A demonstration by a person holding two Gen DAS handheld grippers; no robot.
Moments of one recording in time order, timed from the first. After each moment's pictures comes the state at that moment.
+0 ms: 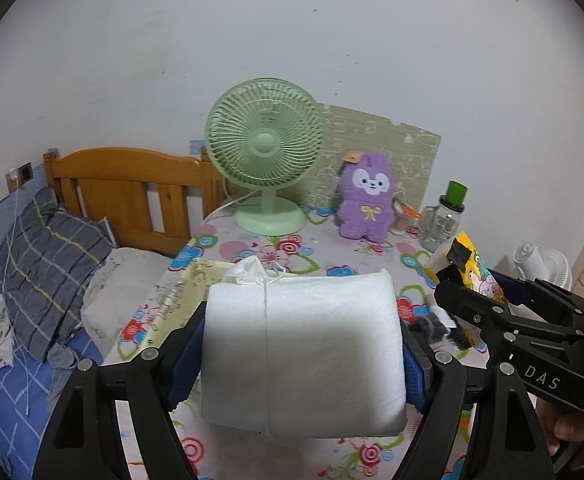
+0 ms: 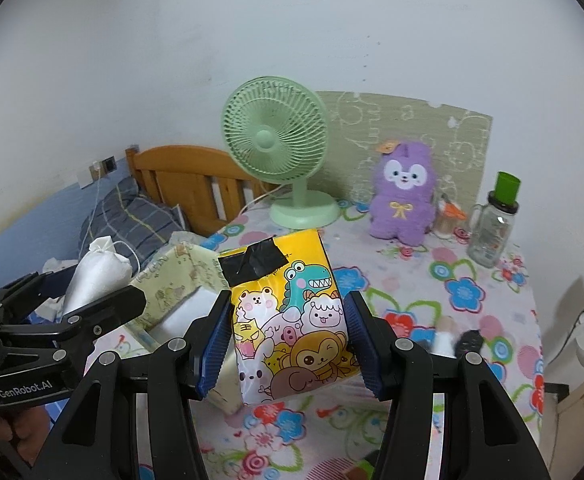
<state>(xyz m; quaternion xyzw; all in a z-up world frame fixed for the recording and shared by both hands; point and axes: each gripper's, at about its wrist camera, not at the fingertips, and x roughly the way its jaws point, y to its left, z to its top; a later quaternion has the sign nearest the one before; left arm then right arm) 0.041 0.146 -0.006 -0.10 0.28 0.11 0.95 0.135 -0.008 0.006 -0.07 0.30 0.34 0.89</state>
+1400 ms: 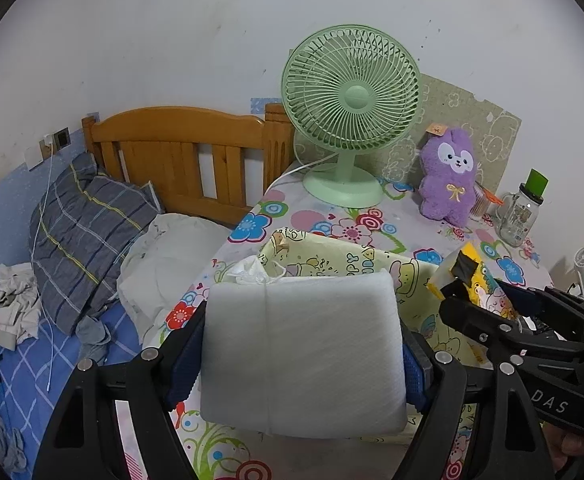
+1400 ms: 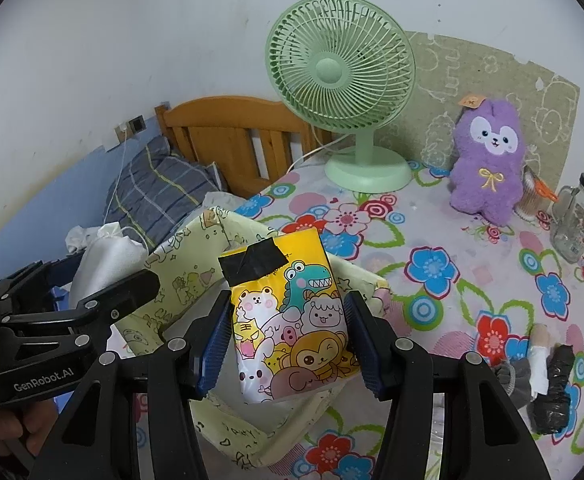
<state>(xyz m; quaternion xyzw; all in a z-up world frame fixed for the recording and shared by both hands) 0.069 0.219 -0.057 -0.12 0.33 0.20 0.92 0.179 0.086 -0.055 -0.09 0.37 0.41 0.83</state>
